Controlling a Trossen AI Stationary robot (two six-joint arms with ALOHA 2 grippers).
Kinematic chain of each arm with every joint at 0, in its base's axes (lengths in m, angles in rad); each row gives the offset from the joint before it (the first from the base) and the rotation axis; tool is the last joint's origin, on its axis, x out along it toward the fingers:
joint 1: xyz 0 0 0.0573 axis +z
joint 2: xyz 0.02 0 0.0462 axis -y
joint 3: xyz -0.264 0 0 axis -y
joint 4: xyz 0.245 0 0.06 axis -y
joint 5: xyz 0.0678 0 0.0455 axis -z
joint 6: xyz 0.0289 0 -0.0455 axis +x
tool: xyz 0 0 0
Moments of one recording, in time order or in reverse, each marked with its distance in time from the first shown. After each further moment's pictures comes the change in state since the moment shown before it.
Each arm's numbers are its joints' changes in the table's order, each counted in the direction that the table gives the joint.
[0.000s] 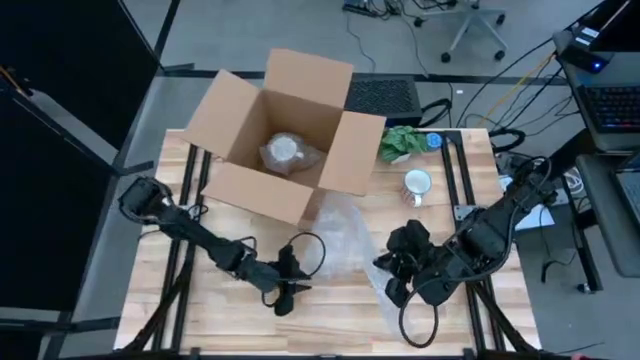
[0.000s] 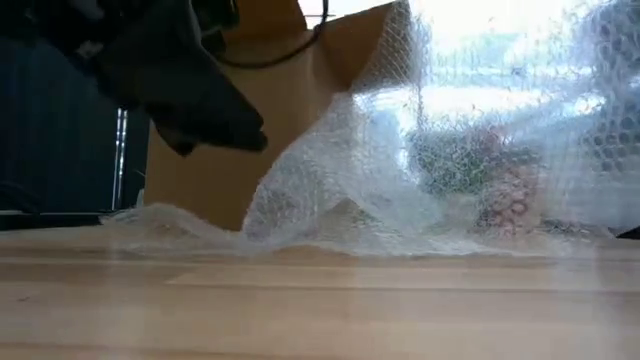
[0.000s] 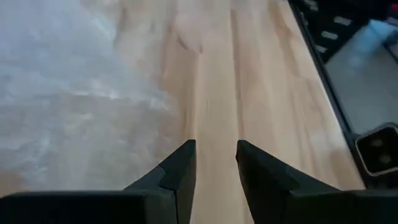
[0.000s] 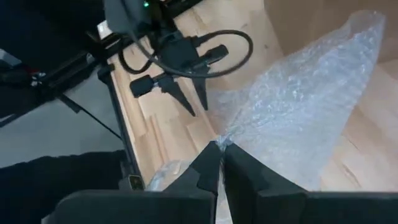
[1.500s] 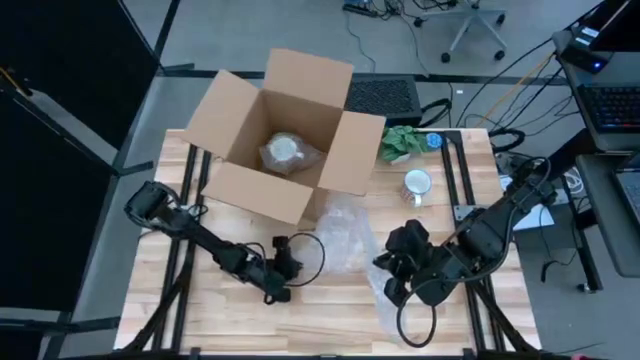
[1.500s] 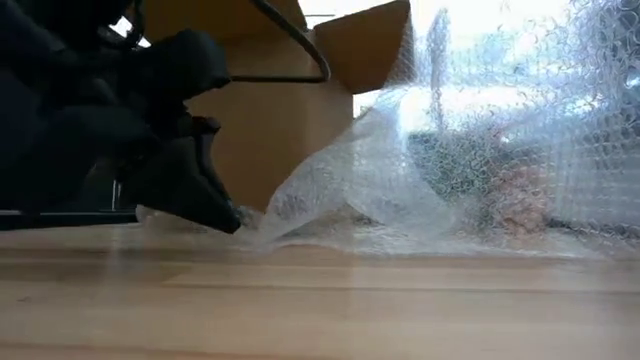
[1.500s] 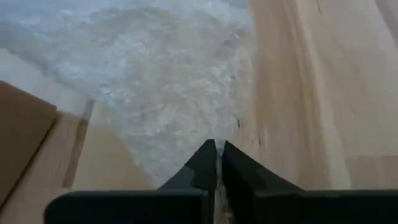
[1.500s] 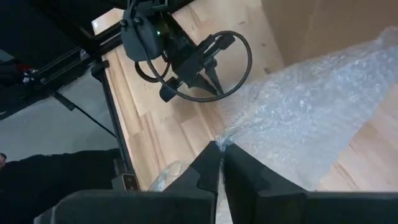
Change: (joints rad) left arm -0.015 -0.032 -0.001 -0.226 -0.276 0.229; right arm 0.009 0.000 -0.009 0.007 0.000 -0.004
